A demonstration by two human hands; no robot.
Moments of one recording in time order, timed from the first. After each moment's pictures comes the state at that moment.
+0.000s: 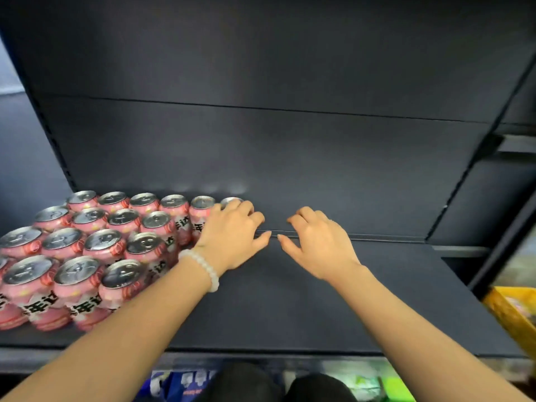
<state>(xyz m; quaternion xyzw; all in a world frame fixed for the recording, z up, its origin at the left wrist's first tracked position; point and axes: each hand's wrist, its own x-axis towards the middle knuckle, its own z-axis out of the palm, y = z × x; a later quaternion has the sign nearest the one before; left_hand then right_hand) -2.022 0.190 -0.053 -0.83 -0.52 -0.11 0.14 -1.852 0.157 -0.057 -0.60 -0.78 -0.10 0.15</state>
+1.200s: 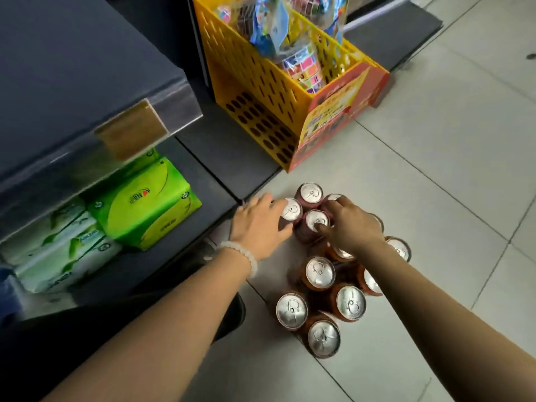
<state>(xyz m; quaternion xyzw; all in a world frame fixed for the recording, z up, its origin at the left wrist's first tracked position) -1.584 -0.041 -0.378 -0.95 -0.23 0.08 -0.18 -1.462 -0.178 -0.376 -0.91 -0.34 0.23 0.00</state>
